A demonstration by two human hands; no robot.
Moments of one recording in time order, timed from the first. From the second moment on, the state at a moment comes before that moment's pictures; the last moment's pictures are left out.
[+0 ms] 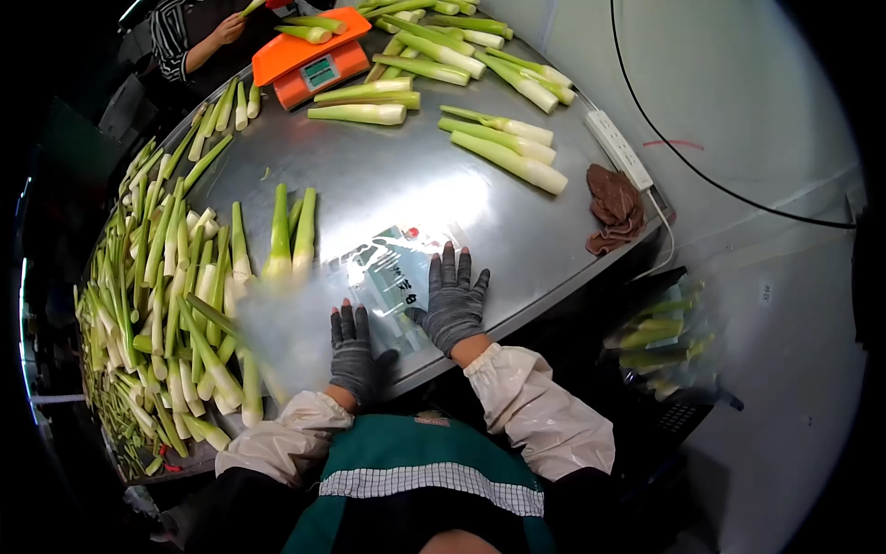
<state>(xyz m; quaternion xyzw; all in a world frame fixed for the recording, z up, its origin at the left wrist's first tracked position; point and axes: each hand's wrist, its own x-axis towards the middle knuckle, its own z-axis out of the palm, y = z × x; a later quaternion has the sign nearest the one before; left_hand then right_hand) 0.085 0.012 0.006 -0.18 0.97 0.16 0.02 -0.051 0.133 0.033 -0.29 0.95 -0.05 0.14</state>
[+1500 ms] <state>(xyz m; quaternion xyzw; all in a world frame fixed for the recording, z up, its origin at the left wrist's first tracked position) 0.058 0.001 0.107 -0.12 0.90 0.40 -0.10 -0.063 0.128 0.092 -0.09 0.68 -0.63 0.38</state>
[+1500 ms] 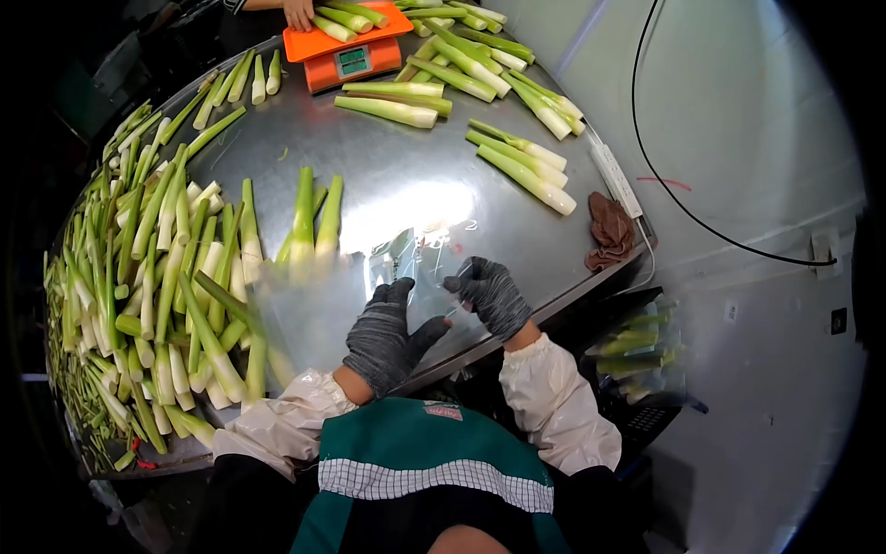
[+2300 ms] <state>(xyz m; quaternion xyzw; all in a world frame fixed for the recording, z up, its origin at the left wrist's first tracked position) 0.046 -0.103 0.119 -0.36 0.70 0.53 -0.32 -0.242 0.092 0.076 -0.29 0.95 -0.08 0.09</state>
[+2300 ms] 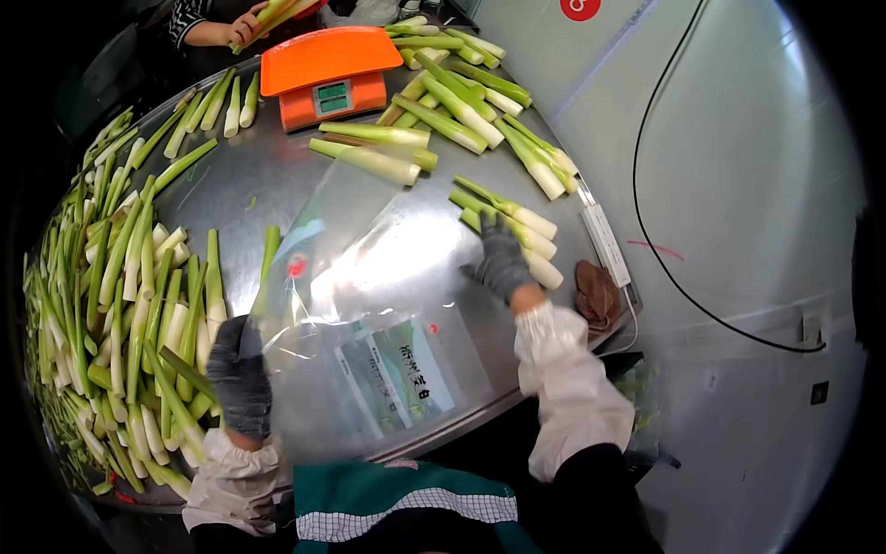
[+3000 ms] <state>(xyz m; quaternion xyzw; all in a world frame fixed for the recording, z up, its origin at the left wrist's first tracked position) 0.005 -0.049 0.156 -0.15 0.97 0.15 -0.08 -0.314 0.113 0.094 -0.22 0.95 -0.15 -0.15</state>
